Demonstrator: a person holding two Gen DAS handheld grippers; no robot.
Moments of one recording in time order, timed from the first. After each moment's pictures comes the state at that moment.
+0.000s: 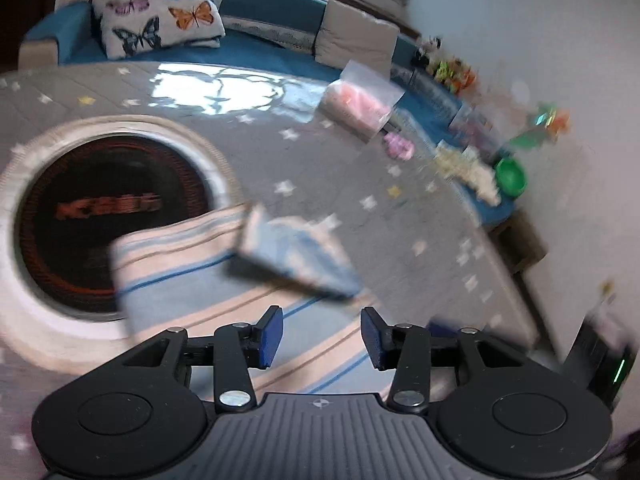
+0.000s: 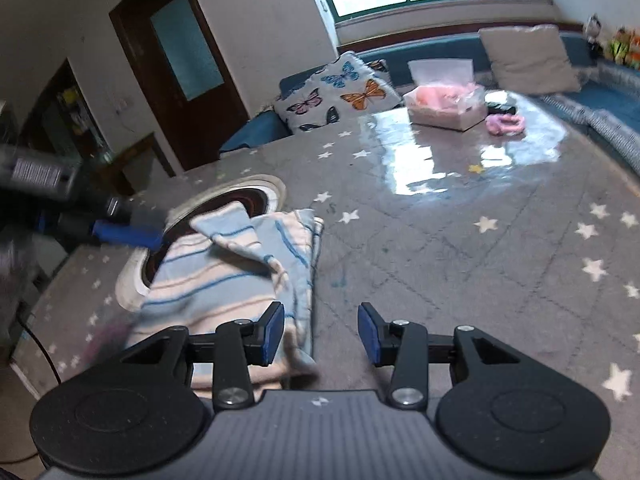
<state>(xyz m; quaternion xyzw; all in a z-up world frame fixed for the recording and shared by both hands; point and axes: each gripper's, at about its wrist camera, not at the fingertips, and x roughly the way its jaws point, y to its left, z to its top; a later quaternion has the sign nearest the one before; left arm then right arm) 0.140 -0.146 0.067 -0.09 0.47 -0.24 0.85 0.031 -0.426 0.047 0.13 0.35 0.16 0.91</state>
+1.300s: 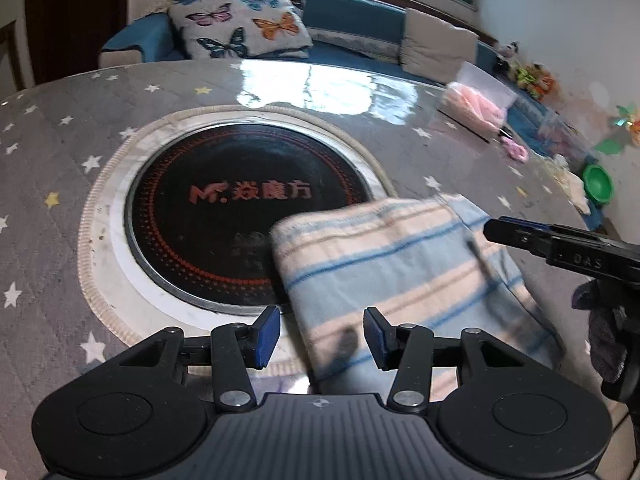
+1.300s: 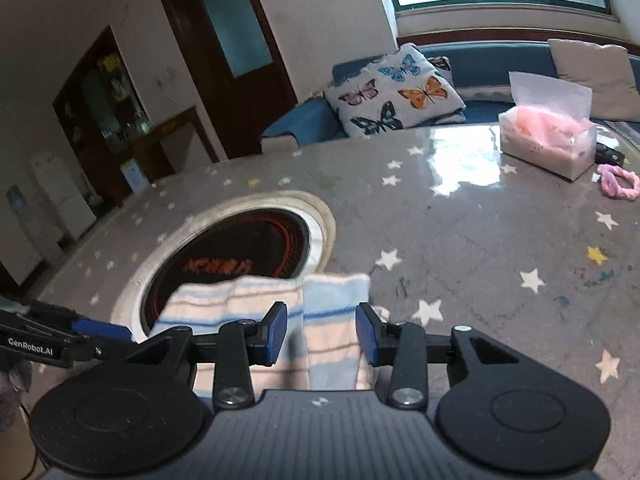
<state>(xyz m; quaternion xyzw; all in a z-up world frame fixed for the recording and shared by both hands) 0.150 -0.090 0.021 -0.06 0.46 -0.13 0.88 0.155 -0.365 0.046 0.08 0.35 0.23 0.90</state>
